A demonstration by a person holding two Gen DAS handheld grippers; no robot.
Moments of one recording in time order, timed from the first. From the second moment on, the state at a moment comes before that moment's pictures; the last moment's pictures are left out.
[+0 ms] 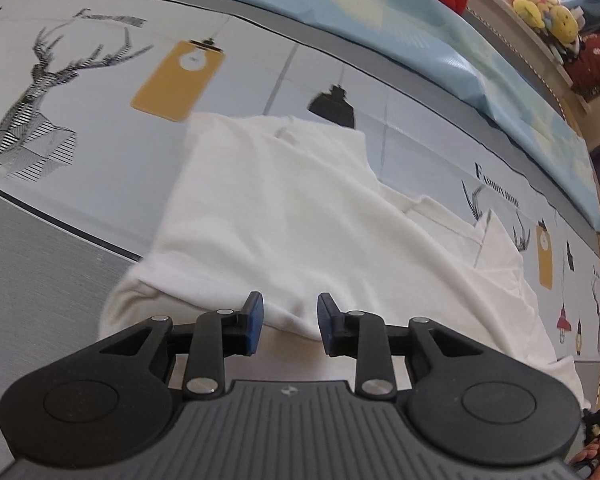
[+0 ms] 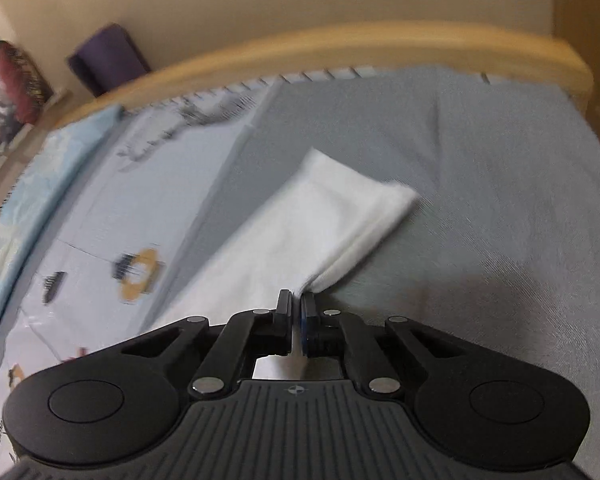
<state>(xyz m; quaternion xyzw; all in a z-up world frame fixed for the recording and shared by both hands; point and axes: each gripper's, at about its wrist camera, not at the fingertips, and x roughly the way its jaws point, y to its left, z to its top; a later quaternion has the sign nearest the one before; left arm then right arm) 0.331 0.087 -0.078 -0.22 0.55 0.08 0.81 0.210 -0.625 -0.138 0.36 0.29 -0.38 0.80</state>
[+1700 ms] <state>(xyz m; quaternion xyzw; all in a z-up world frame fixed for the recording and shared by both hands) 0.365 0.088 -0.091 -0.28 0.45 0.06 0.85 0.301 -0.295 -0.097 0.22 0.49 0.04 0.84</state>
